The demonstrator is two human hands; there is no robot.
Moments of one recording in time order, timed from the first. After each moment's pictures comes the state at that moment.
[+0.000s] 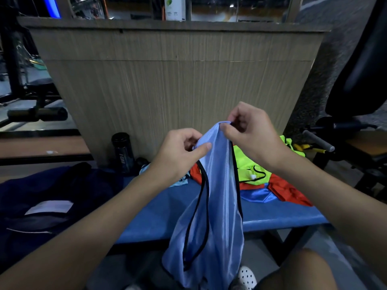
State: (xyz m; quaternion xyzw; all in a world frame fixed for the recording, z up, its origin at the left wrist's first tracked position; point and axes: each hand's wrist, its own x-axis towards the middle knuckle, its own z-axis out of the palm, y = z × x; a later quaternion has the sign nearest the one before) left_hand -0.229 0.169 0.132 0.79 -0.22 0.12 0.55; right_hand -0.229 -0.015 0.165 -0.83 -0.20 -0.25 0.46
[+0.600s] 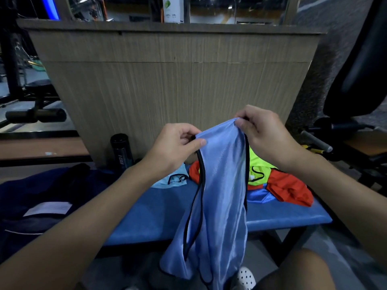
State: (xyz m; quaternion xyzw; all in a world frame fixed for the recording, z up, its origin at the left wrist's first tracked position) left_hand -0.217 0.174 0.142 0.78 -0.23 0.09 0.57; right_hand -0.231 -0.041 0.171 -0.88 -0.21 -0.28 0.32
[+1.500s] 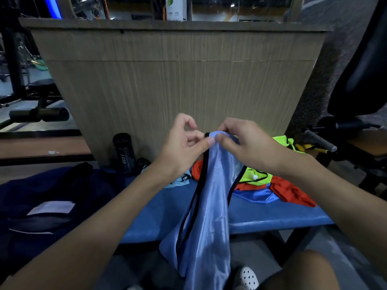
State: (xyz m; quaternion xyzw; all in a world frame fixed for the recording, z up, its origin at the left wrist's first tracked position) left_hand -0.215 0.165 0.130 0.71 -0.25 0.09 0.65; right_hand -0.231 -0.015 0.164 -0.90 -0.28 -0.19 0.27
